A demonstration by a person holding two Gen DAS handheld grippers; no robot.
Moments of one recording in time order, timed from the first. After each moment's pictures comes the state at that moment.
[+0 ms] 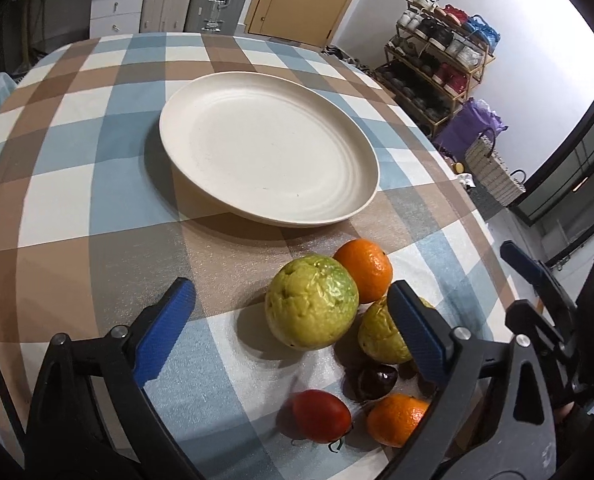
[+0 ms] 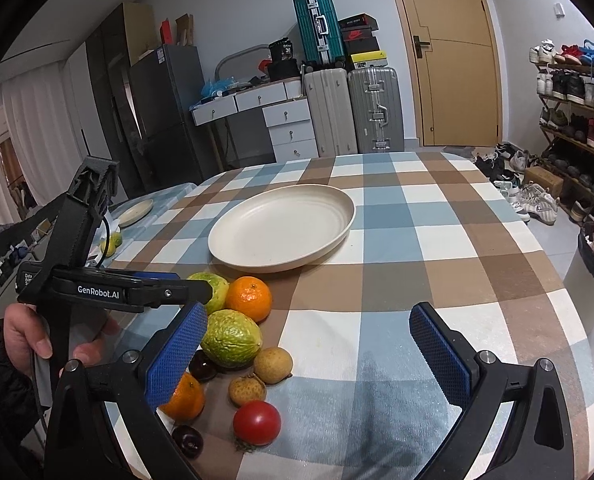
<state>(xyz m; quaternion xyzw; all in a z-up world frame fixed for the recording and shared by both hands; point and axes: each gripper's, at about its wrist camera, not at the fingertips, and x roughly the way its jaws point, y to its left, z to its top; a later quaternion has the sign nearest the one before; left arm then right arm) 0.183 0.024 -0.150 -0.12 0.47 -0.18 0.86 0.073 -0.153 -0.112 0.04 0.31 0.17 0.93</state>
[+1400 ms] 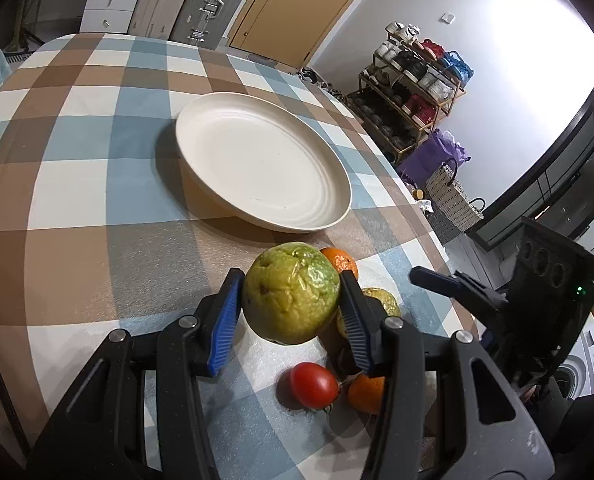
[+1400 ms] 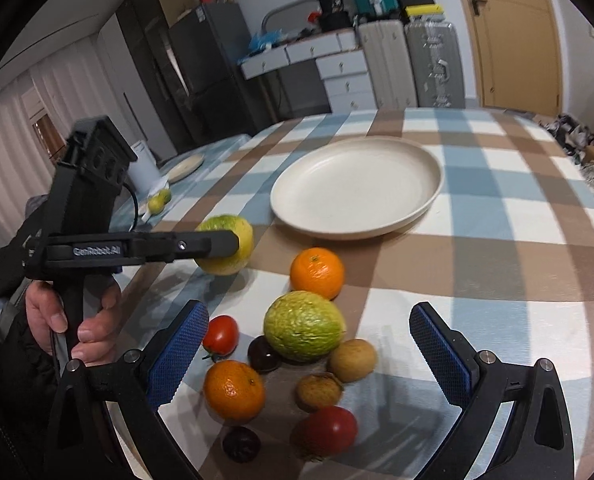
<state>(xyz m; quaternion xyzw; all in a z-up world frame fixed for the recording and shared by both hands) 0.154 0.075 -0.137 -0.19 0.43 -0.23 0.85 0.103 -0.110 -0.129 0.03 0.40 0.28 0.87</state>
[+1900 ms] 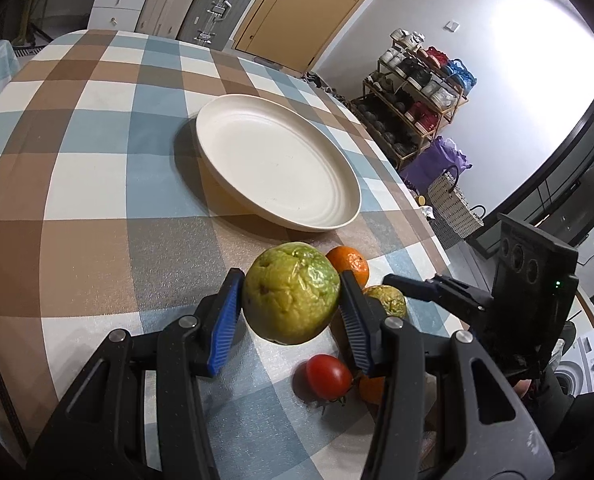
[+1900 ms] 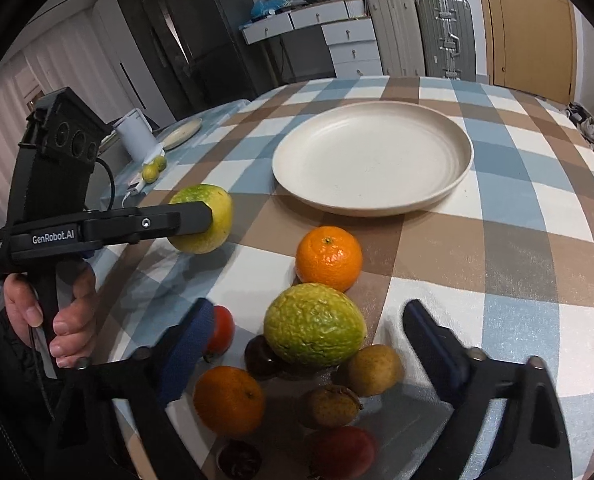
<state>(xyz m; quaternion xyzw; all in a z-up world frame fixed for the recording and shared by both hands) 0.147 0.091 -0.142 -0.20 0.42 -0.22 0.85 0.123 -0.086 -0.147 0.00 0.45 0.28 0.85</state>
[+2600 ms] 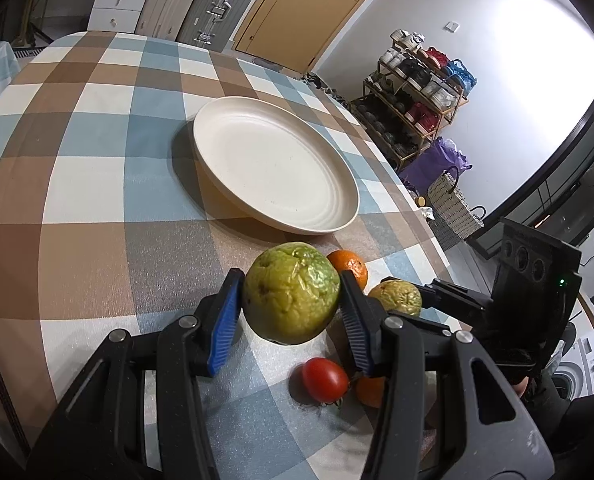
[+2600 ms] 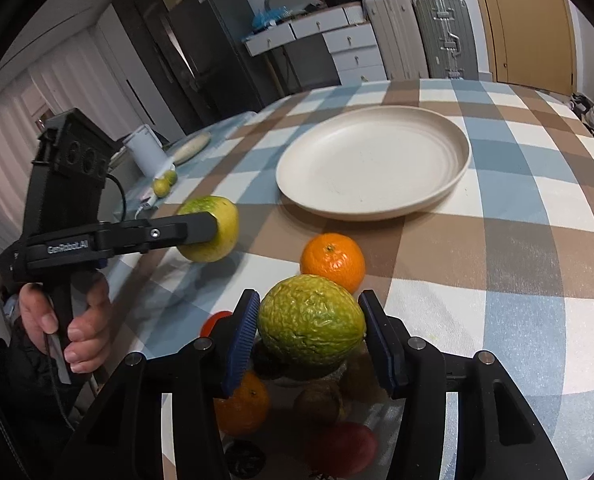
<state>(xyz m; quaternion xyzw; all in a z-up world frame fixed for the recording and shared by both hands) 0.151 0.088 -0.141 -0.20 0.42 -0.22 0.86 0.118 -0.097 -0.143 0.04 0.43 0.30 0.85</state>
